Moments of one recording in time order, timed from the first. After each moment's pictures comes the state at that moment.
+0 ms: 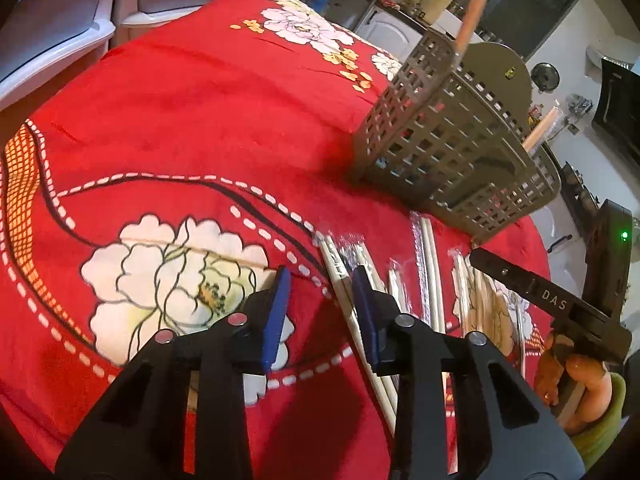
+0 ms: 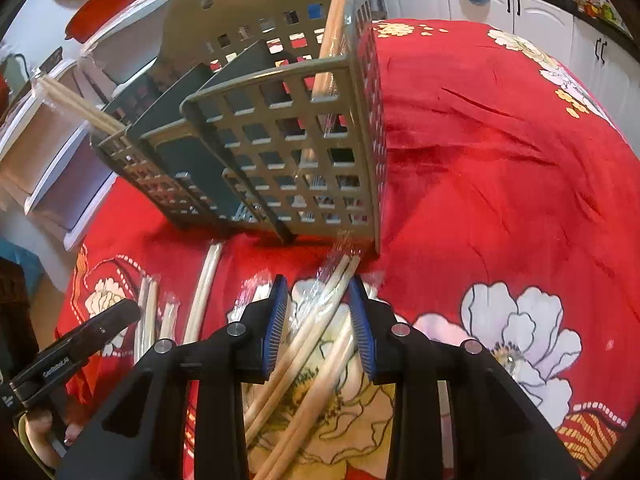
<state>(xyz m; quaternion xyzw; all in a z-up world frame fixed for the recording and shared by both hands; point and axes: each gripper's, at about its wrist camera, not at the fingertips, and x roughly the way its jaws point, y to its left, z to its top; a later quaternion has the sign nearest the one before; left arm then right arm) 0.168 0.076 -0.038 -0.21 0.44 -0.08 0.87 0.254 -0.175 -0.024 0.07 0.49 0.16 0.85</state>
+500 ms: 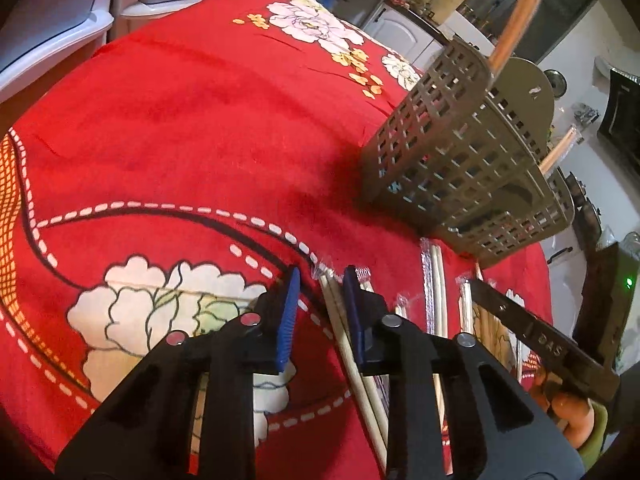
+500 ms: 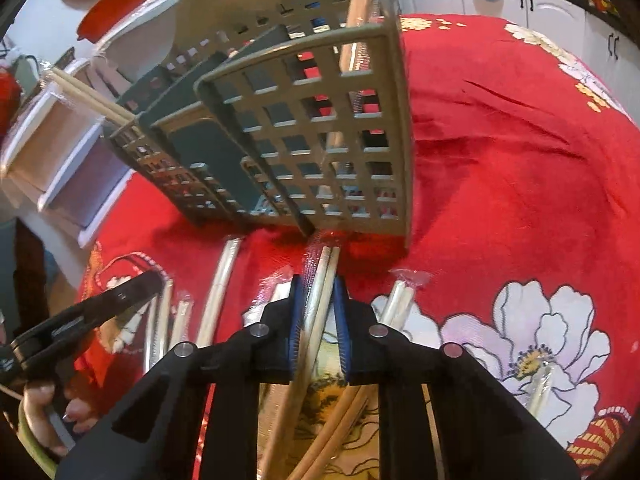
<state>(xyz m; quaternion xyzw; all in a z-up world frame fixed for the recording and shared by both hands) 0.191 0.080 -0.040 -0.23 0.45 -0.08 0.86 0.249 -0.168 -0.026 0.08 0.48 0.20 0.85</state>
